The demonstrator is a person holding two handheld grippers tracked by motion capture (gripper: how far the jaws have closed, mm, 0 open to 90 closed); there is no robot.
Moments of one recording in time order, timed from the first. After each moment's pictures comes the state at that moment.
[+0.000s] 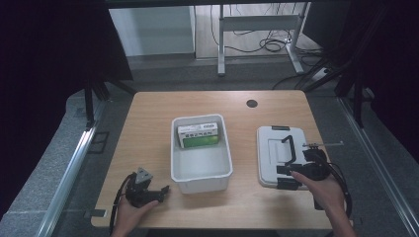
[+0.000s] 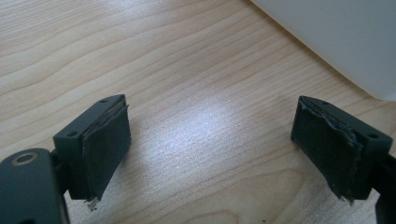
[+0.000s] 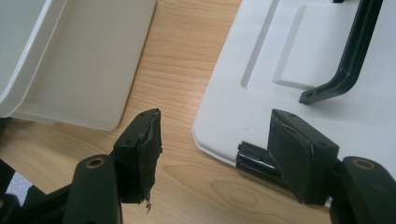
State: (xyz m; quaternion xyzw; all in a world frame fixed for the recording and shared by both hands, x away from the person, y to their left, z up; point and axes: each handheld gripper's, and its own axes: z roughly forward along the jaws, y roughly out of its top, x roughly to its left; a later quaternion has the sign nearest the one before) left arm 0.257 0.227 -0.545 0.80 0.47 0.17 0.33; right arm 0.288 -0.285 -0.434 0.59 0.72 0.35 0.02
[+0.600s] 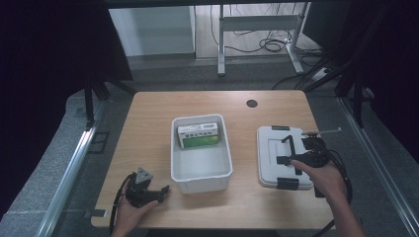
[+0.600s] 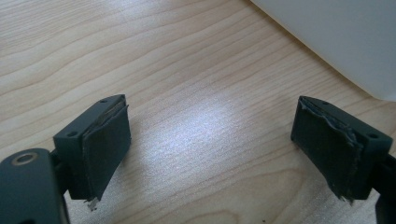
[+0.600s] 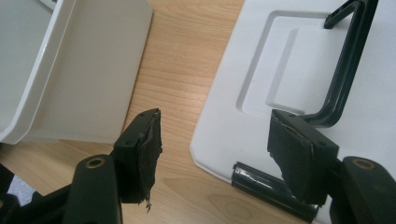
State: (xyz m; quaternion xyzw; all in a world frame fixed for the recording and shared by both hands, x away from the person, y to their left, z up) left arm 0.257 0.227 -0.545 0.80 0.47 0.17 0.33; right arm 0.314 -0.284 -0.416 0.60 0.73 0.33 0.01
